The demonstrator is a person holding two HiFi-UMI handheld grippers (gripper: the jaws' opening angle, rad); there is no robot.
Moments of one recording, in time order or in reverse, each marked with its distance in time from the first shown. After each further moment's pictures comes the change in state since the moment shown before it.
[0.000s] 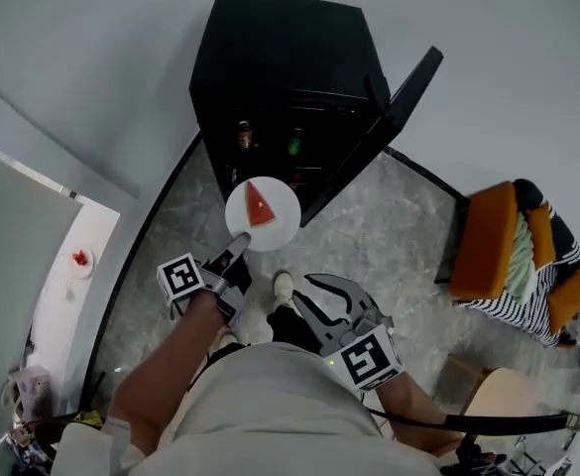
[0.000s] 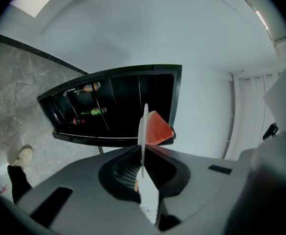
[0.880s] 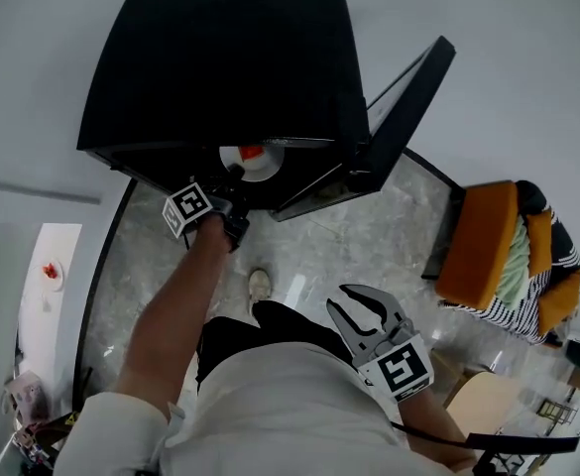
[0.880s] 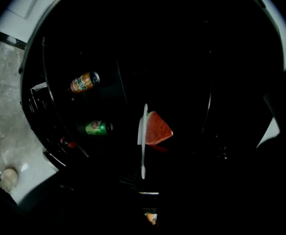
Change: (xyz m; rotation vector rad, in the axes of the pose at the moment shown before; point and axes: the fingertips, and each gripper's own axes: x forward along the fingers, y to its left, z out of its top) left arm 0.252 0.145 0.113 0.074 -0.100 0.195; right arm -0.024 -0.176 -0.104 0.190 0.165 -0.012
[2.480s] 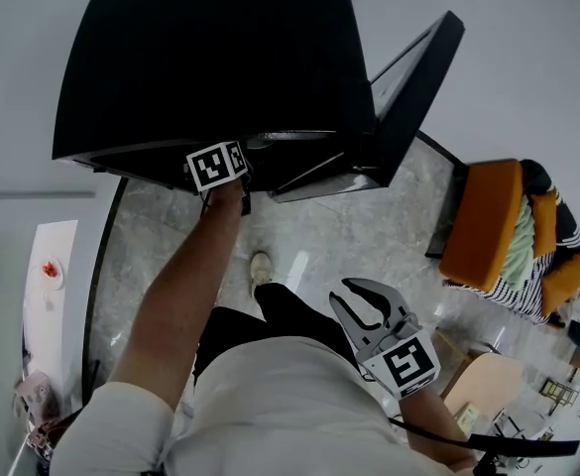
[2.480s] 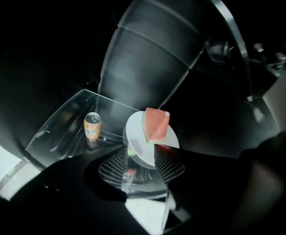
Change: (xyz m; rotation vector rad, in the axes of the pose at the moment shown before) left arm 0.048 0.030 0.028 0.694 0.140 0.584; right arm 0.013 -0.011 -0.013 0.118 0.007 -0.007
